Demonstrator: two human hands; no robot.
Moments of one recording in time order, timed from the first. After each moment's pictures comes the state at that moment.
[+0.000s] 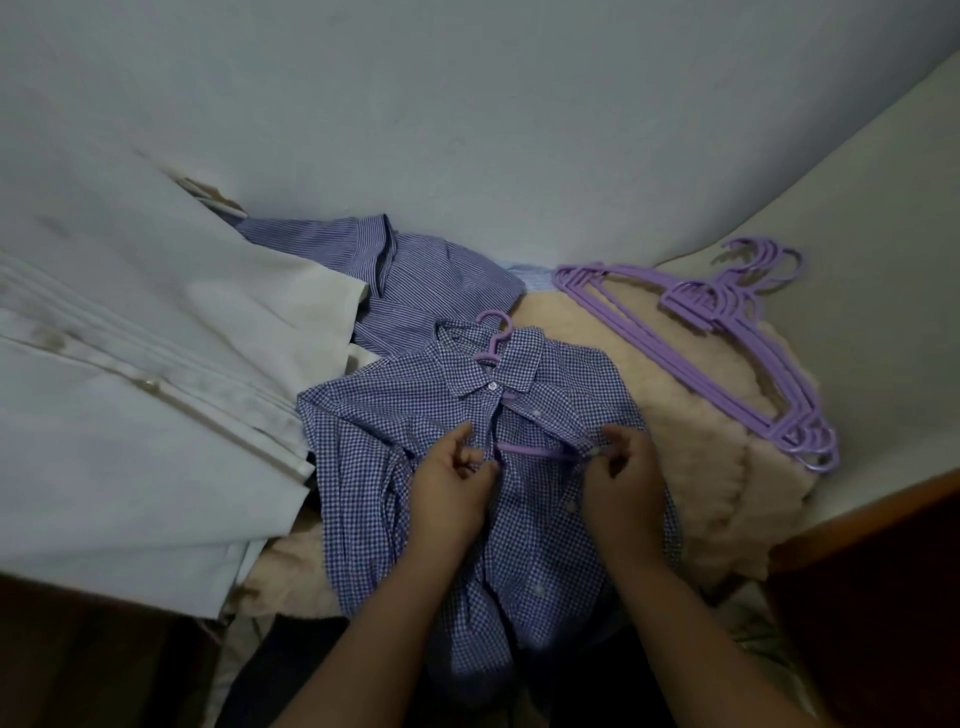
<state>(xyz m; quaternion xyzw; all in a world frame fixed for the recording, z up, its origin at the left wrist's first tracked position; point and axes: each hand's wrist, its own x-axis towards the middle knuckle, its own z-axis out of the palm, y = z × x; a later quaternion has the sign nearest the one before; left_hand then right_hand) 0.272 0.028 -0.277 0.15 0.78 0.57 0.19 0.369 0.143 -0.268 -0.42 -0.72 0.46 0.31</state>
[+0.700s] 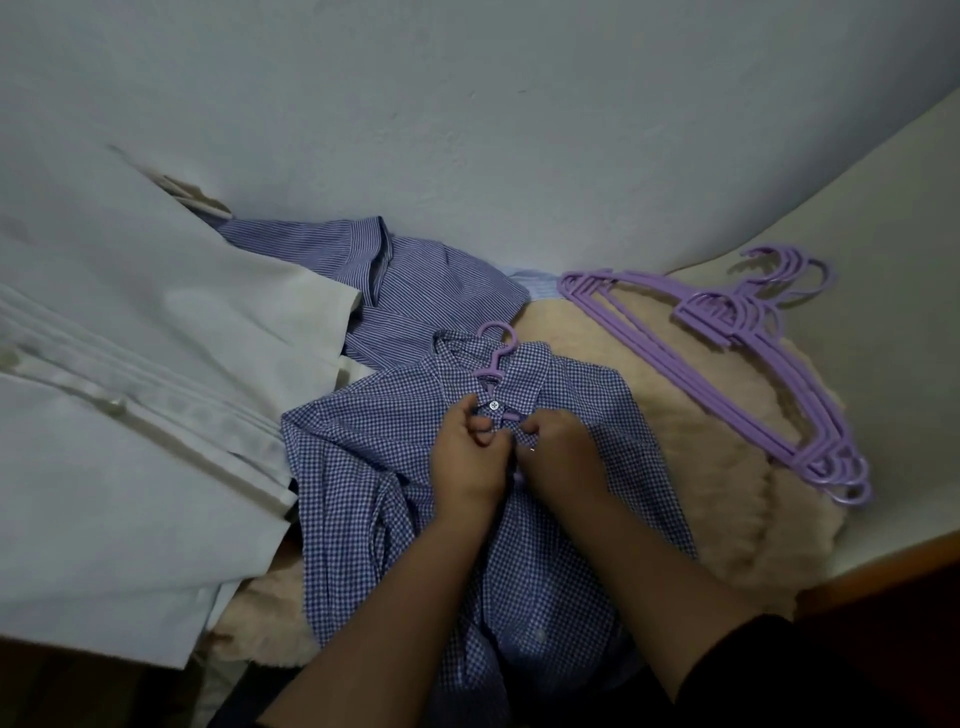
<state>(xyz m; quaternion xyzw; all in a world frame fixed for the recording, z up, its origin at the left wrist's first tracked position) 0.236 0.085 -0.281 0.11 0.80 0.58 0.13 0.283 0.175 -0.294 -0.31 -0.89 0.30 0.13</state>
